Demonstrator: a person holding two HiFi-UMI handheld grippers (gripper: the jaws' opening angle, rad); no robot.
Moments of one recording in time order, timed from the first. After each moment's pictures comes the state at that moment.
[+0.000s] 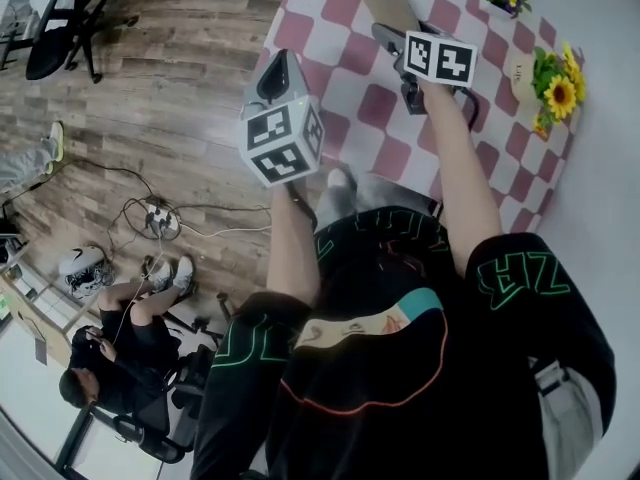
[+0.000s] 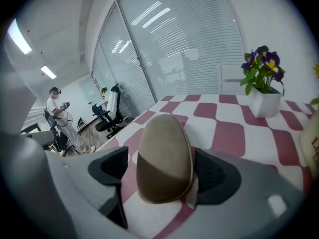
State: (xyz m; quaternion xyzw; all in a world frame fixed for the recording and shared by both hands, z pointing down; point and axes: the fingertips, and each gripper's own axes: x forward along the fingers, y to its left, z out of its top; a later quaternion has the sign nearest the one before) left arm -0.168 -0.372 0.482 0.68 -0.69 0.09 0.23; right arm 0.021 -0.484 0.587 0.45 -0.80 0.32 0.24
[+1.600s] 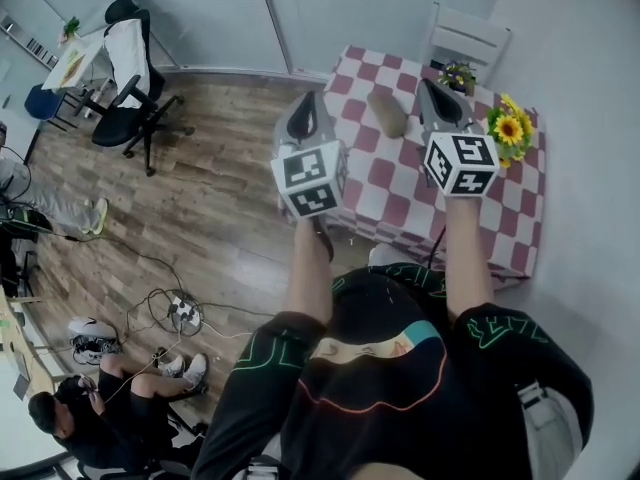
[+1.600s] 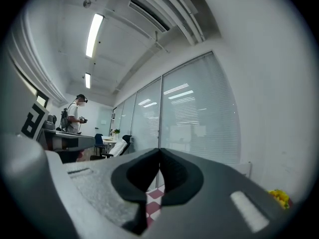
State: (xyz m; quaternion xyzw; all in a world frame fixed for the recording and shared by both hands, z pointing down) left arm -0.155 -0.321 0.287 0.73 -0.69 -0.02 0.00; right arm 0.035 -0.363 0.283 0.51 -0.86 -0.03 0.00
